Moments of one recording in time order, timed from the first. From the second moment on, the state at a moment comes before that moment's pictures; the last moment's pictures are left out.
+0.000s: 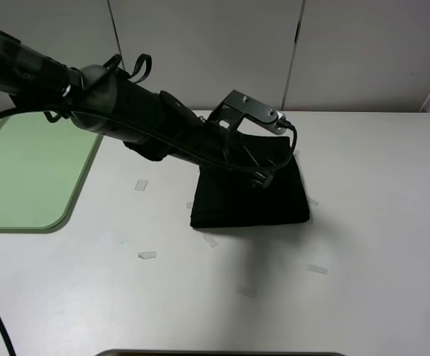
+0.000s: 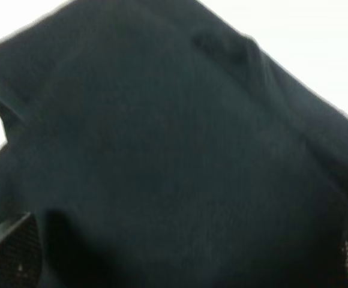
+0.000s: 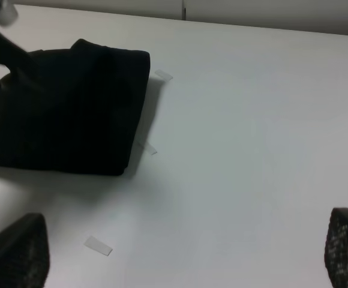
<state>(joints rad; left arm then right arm) -0.75 2.07 -1.22 -1.22 -0.12 1.25 0.23 -0.01 -0.49 -0.04 1.03 0.03</state>
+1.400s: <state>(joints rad) -0.31 1.92 -0.95 -1.27 0.43 0.88 0.23 -0.01 -0.49 -0.04 1.03 0.03</state>
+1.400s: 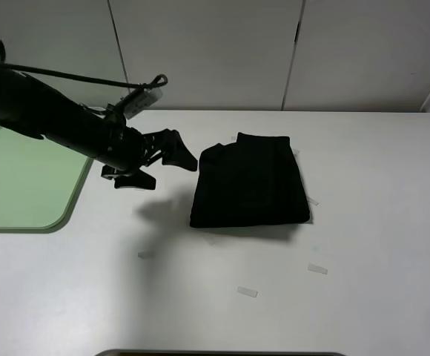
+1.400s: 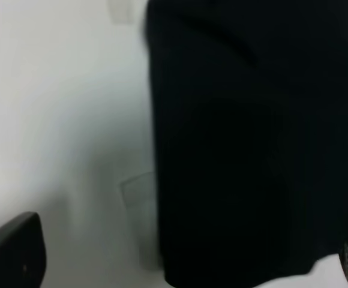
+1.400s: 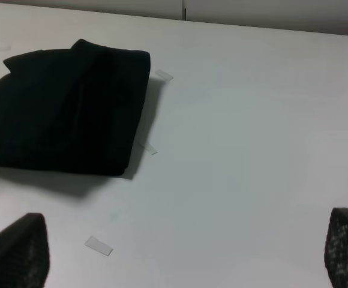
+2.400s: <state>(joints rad) -0.49 2.15 -1.16 -1.42 0.27 0.95 0.23 -0.01 -0.49 -0.04 1.03 0.03</state>
